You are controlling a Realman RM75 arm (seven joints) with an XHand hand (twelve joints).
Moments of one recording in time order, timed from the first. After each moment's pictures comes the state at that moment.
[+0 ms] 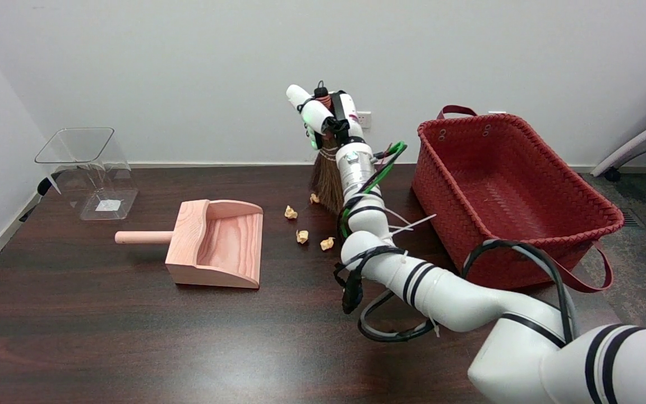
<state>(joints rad) 0.66 -1.54 -2.16 0.69 1.27 0.80 0.56</state>
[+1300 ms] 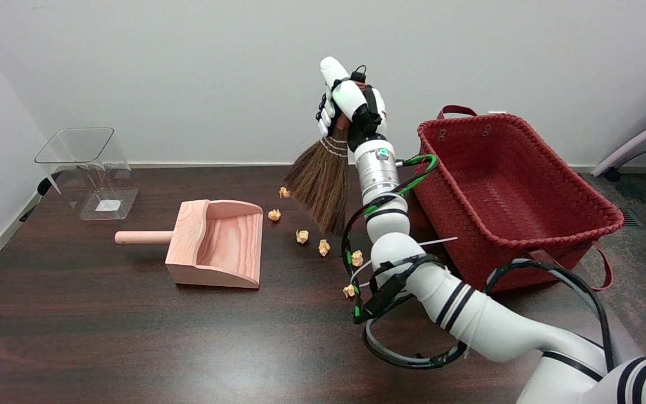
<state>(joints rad) 0.47 -1.42 -2.15 1.23 1.63 0.80 0.51</state>
